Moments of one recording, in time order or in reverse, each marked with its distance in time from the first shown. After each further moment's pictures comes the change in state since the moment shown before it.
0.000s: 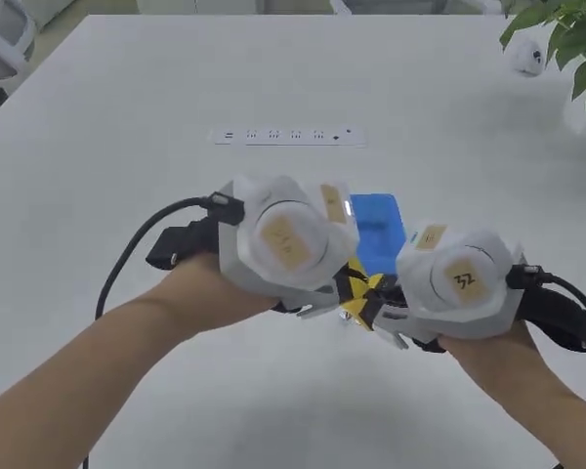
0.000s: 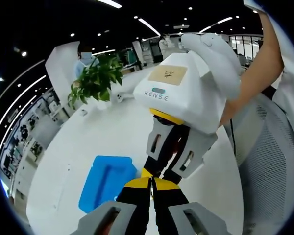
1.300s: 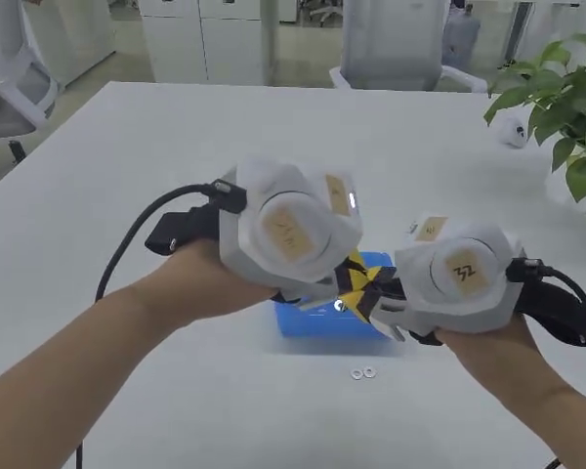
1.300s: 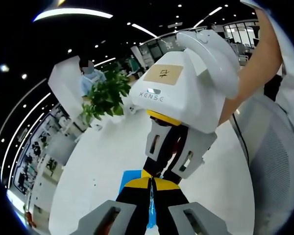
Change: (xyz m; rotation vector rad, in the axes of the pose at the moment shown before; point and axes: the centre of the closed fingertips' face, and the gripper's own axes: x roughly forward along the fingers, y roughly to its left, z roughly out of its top) left arm -0.033 0.041 0.040 0.128 -0.014 0.110; right arm -0.022 -0.037 0.060 -0.092 -0.080 -0.085
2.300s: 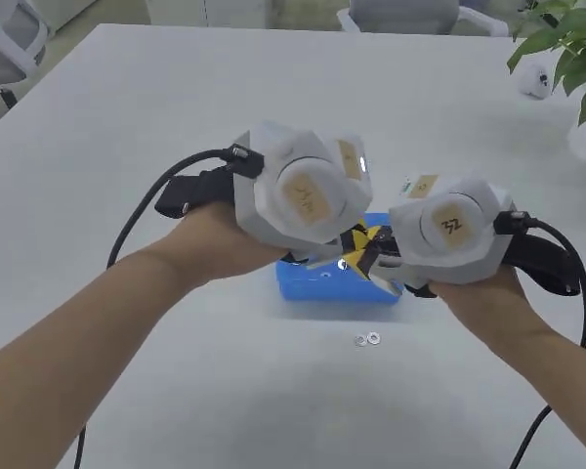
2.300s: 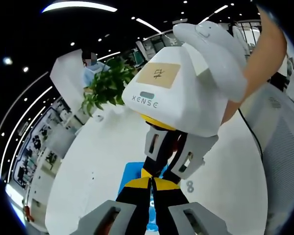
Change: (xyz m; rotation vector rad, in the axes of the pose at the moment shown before) left arm 0.036 0.019 -0.034 -0.038 0.042 0.010; right arm 0.041 -0.019 -0.027 -0.012 0.058 0.032
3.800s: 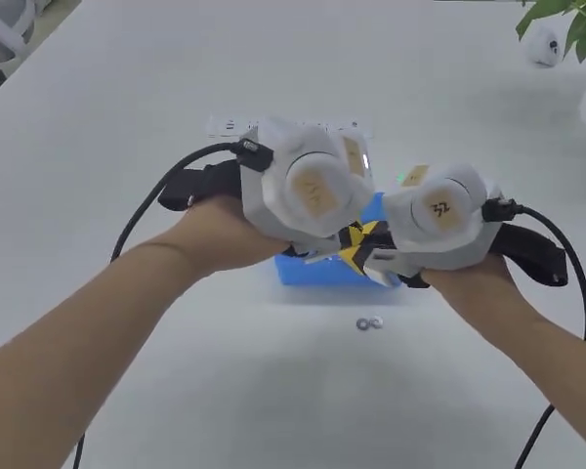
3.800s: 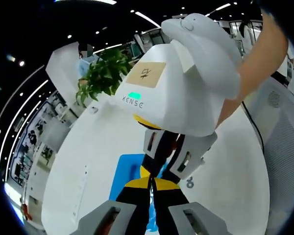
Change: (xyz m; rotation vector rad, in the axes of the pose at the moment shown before) left arm 0.013 -0.006 -0.014 -0.014 0.051 -0.036; right arm 0.012 0.002 -0.016 0.115 0.007 0.021
